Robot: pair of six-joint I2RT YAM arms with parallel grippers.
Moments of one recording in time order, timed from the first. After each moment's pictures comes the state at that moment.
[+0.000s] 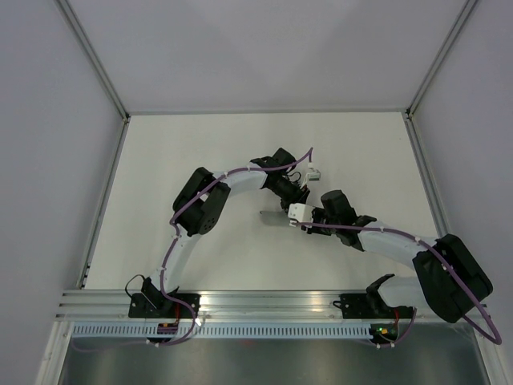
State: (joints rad) left arm -0.73 2.34 1.71 -0.49 0.95 0.24; right arm 0.54 1.30 0.48 -0.01 -0.15 -0.86
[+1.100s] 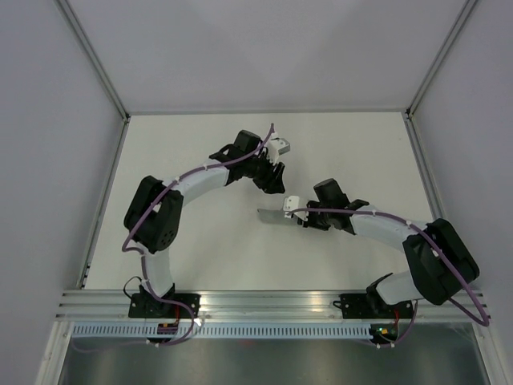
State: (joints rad) left arm -0.60 1.93 1.41 -0.27 0.60 0.12; right arm 0.54 1.41 0.64 -0.20 -0.20 -0.87
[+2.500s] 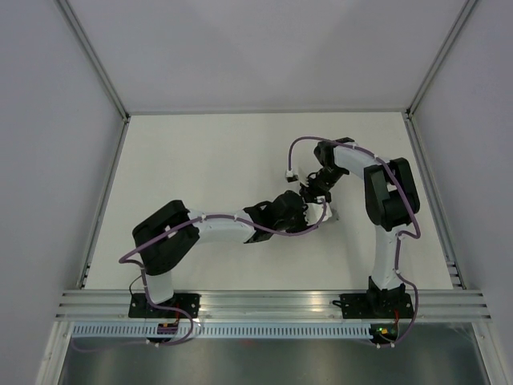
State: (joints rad) left arm -1.06 1.81 1.05 0.18 -0.08 0.42; right arm 0.29 2.08 1.47 -1.14 -0.61 -1.07
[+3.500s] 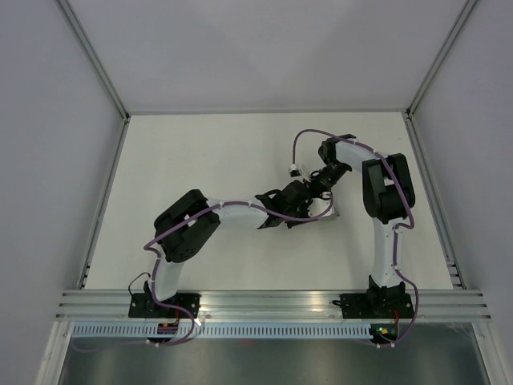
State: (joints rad) left arm -1.00 2.02 1.25 -0.01 0.04 0.50; right arm 0.24 2.19 1.58 -1.25 -0.69 -1.05
